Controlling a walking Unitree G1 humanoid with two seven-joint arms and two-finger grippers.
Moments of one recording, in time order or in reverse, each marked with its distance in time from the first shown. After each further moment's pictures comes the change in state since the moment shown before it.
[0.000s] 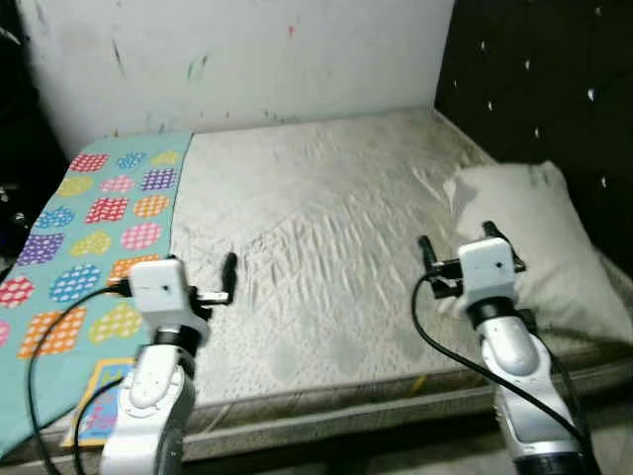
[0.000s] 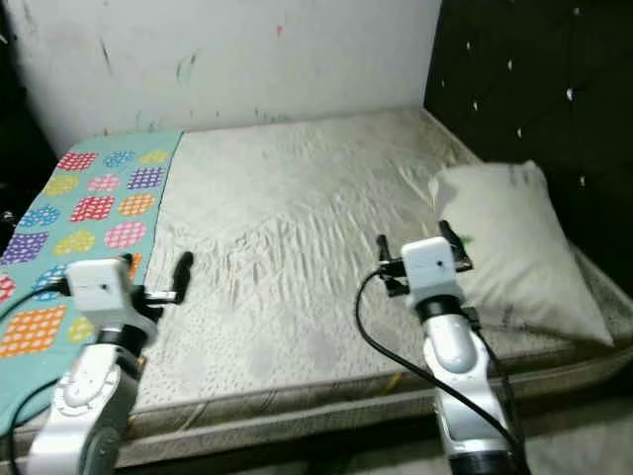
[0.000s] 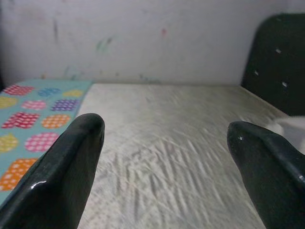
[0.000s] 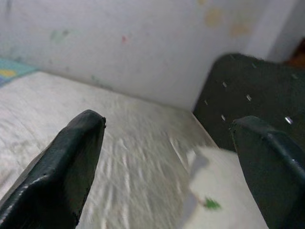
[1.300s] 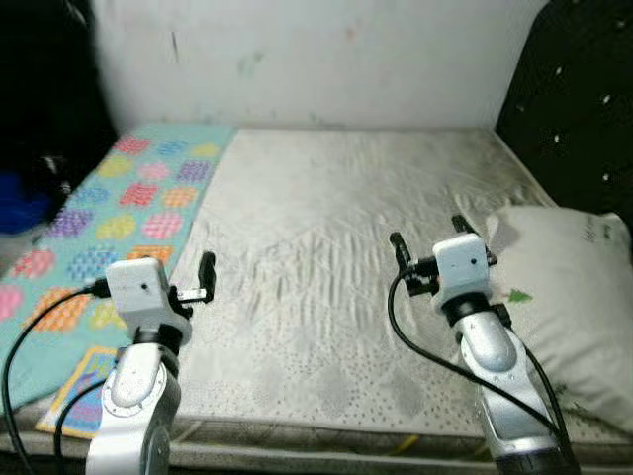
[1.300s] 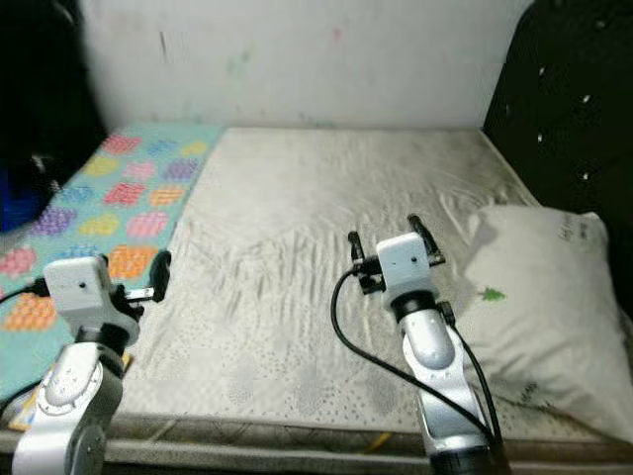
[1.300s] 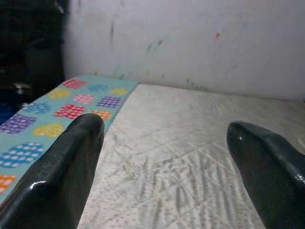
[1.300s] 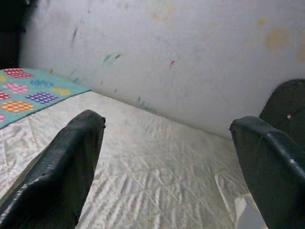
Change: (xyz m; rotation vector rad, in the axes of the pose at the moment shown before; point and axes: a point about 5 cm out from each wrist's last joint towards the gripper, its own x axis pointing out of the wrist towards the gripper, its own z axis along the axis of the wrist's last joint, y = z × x) left arm 0.002 0.006 0.000 -0.010 0.003 0.052; right arm 0.005 0.014 0.010 0.034 -0.040 0.061
